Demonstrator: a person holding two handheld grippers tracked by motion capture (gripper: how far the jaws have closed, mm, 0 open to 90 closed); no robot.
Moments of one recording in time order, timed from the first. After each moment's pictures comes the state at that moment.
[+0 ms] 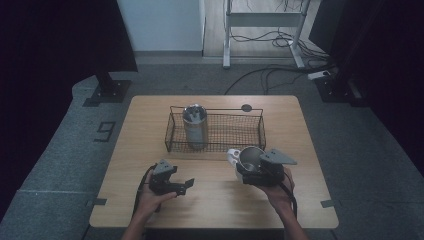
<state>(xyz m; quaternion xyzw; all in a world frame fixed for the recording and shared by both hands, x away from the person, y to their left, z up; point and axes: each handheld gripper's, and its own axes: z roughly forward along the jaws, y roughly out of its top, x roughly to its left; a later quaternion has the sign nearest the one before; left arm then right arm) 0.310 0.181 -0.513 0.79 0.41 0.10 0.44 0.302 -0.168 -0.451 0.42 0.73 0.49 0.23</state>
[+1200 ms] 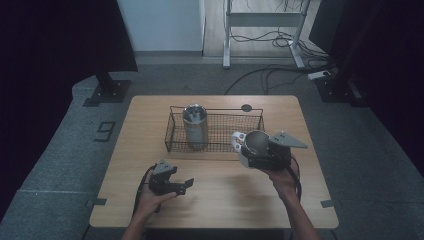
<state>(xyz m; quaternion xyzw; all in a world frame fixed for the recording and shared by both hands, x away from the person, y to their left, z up) 0.310 0.183 -0.514 0.79 0.41 0.11 0.43 0.328 -0.182 -0.413 0.43 0.70 0.52 0.23</state>
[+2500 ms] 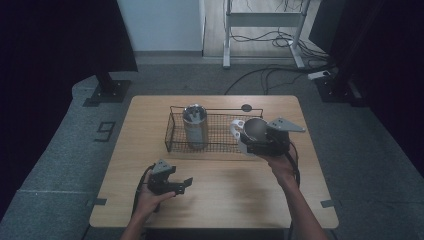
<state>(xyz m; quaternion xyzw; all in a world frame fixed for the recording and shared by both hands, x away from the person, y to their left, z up) 0.310 0.186 -0.513 0.79 0.42 0.11 0.44 0.357 -0.178 -0.390 0.43 0.70 0.52 0.24</state>
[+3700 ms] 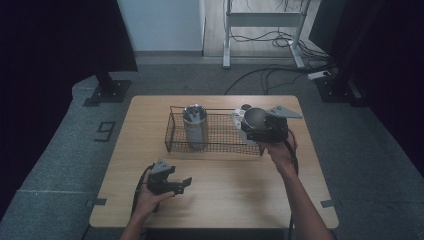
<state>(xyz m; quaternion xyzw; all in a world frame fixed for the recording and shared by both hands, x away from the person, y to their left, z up) 0.310 0.188 -0.512 0.79 0.42 0.11 0.43 0.393 -0.180 -0.384 0.44 0.70 0.50 0.25</state>
